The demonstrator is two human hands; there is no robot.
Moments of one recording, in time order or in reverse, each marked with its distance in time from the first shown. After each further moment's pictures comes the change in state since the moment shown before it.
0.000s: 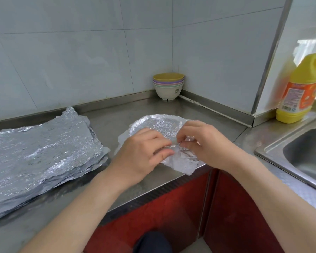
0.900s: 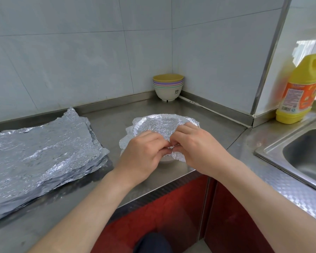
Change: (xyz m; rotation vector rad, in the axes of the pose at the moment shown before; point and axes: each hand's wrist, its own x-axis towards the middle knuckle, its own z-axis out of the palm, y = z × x) left_hand 0.004 -0.003 0.019 0.065 0.062 -0.004; right_hand 0.002 -0.012 0.018 -0.267 0.098 -0.183
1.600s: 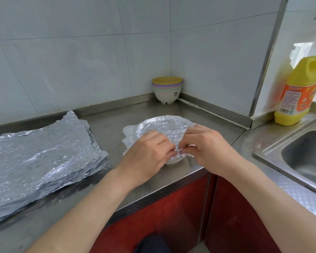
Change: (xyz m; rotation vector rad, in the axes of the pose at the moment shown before) left_hand 0.011 0.005 -0.001 0.133 -0.100 0.183; right_hand -0.011 0.015 -0.014 0.149 -0.010 0.131
